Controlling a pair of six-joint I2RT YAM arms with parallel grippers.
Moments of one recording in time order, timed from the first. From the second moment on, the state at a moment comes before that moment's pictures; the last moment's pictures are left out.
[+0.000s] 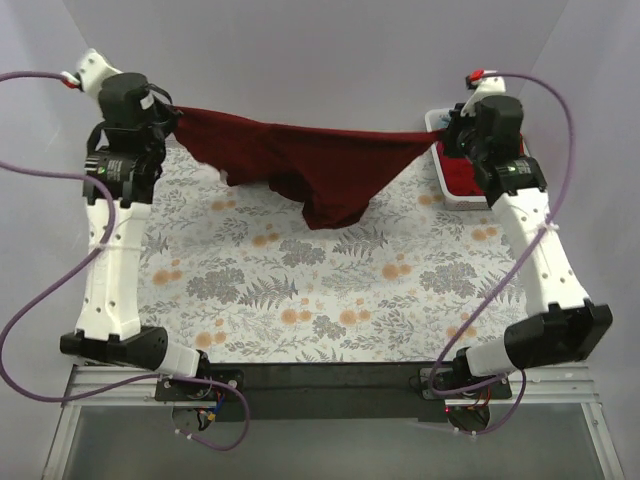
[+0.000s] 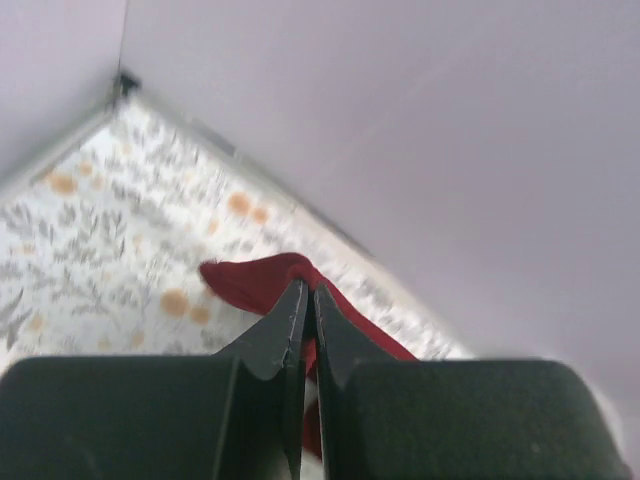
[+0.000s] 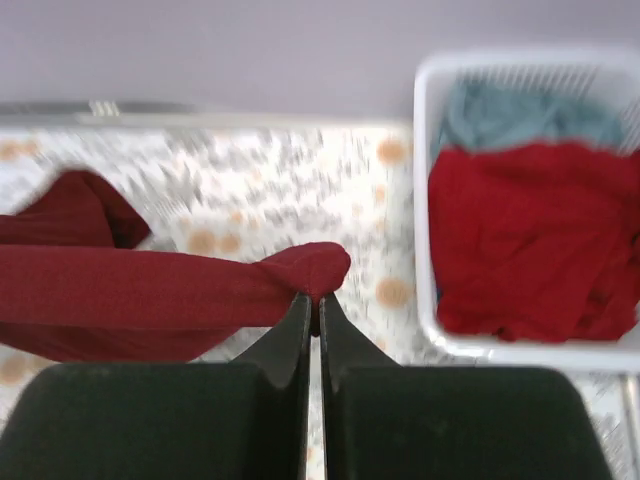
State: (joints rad) left arm -0.13 1.46 1.91 -0.78 -0.44 -0.67; right arm 0.17 1.47 1.51 -0.48 0.01 0.13
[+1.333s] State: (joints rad) left arm -0.13 1.92 1.49 -0.35 -0.35 -0.35; right arm 0.15 1.66 1.09 -0.22 -0.01 -0.05
